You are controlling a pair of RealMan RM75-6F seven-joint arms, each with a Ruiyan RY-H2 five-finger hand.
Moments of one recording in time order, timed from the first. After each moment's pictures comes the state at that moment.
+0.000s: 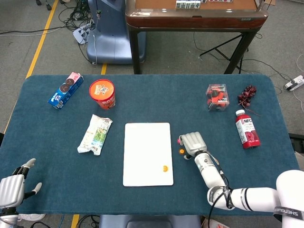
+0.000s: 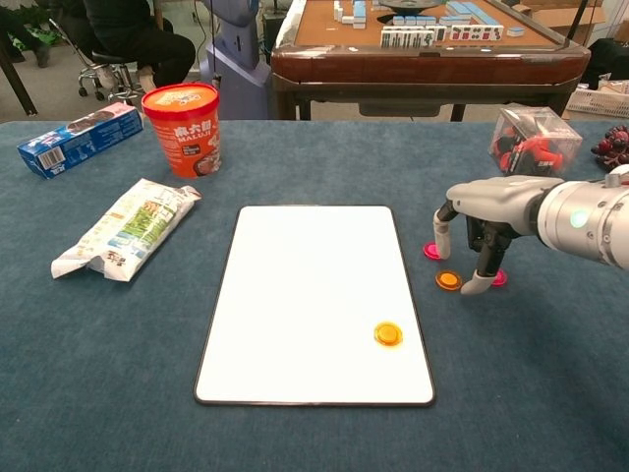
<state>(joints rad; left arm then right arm) 0.00 -1.32 -0.02 -1.46 1.43 1.50 0.11 0.90 -1.52 0.08 -1.67 -0.47 1.03 -0.78</state>
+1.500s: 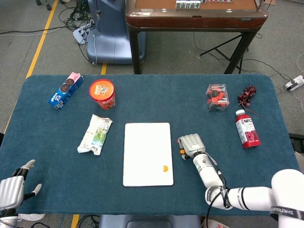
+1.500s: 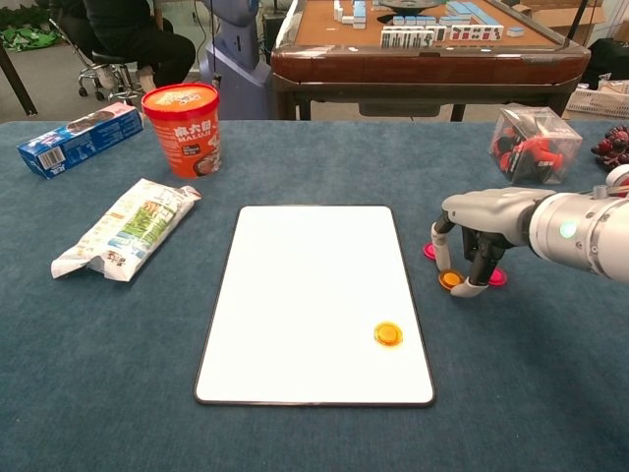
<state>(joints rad) 0.01 -1.33 -0.02 -1.45 1.43 1.50 0.10 0.92 -1.54 0.07 -1.65 -0.45 1.02 -0.77</state>
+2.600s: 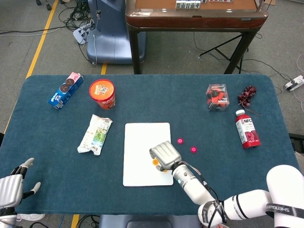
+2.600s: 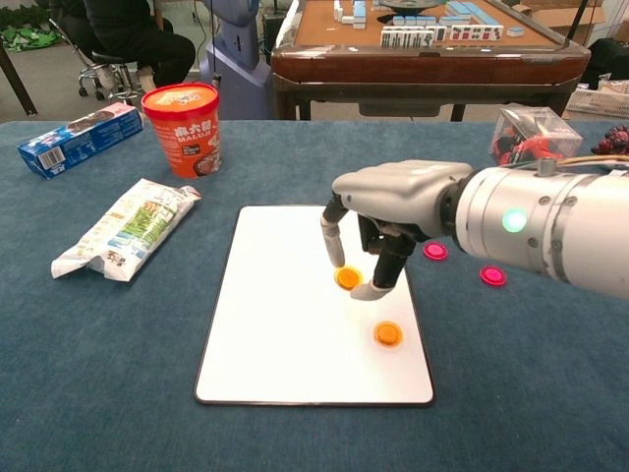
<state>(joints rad) 0.01 -1.31 -0.03 -1.47 1.43 1.51 0.10 0.99 -1.56 0.10 -1.93 -0.63 1.11 -0.84</state>
